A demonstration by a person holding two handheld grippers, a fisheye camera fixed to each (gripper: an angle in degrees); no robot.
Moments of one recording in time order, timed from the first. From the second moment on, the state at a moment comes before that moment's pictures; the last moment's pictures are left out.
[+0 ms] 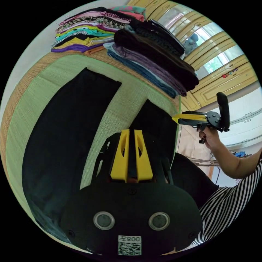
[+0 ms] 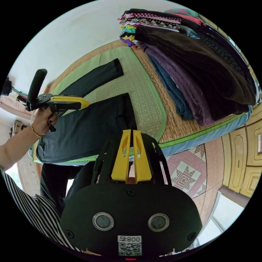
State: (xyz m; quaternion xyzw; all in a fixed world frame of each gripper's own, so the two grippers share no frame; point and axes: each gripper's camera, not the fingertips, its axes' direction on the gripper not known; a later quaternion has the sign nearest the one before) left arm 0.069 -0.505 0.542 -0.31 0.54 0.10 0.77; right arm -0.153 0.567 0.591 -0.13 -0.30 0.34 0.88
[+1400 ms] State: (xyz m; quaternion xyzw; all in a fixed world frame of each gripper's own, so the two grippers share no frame) left arm -0.597 -0.286 0.464 -0.46 0.24 -0.11 0.85; right arm -0.466 -0.304 0.406 0.01 -0.37 -0.17 0.91
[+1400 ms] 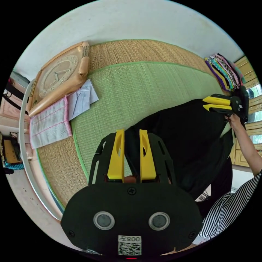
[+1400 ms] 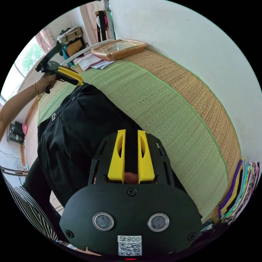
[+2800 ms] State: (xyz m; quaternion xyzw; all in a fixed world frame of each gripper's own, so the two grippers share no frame) left arm -0.669 -0.257 0.138 -0.39 0.25 -0.05 0.88; right arm -0.357 -0.381 0.099 -0.01 -0.36 -0.12 0.92
